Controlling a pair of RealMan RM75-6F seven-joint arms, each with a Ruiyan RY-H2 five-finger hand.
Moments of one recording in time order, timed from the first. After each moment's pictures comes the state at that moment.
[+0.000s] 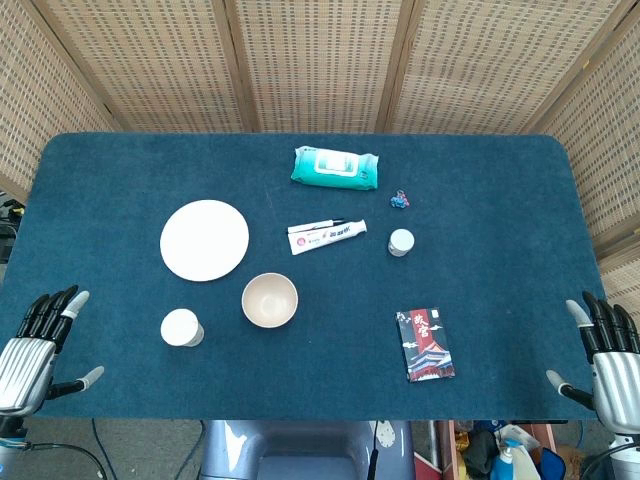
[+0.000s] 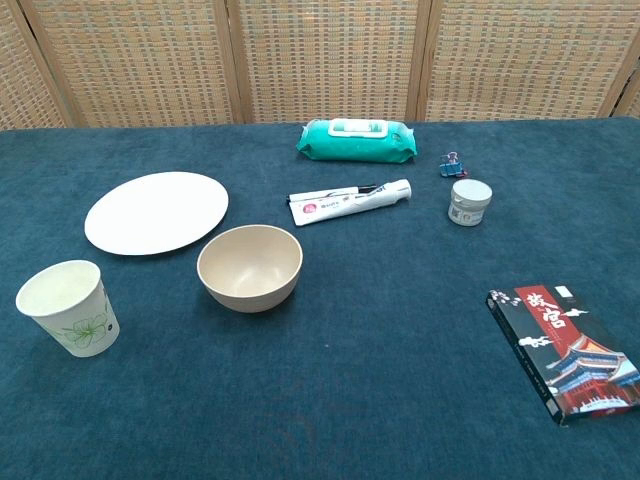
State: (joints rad) left arm -0.06 -1.09 0.04 -1.75 1.66 1.54 0.04; right arm -0.03 -1.10 0.05 -1.66 -1.61 1.65 -0.08
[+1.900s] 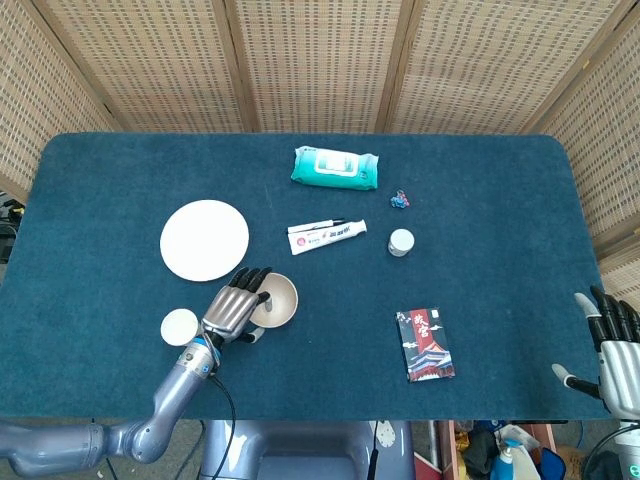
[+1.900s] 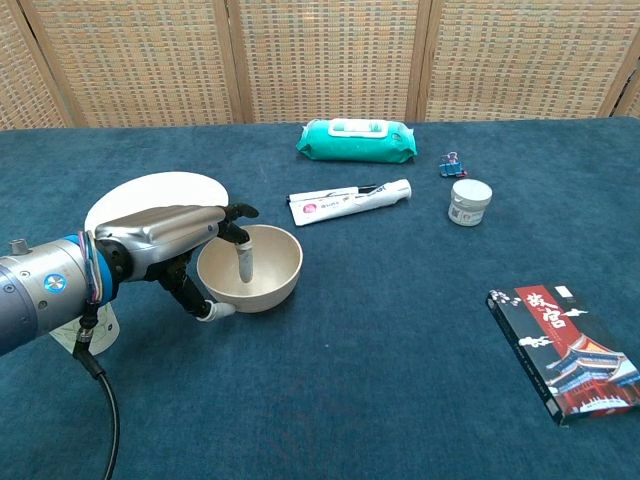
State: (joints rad) left arm -0.67 -1.68 -0.18 -1.60 0.99 0.98 0.60; right arm 0.01 -1.08 0.08 -1.65 -1.50 1.55 -0.01
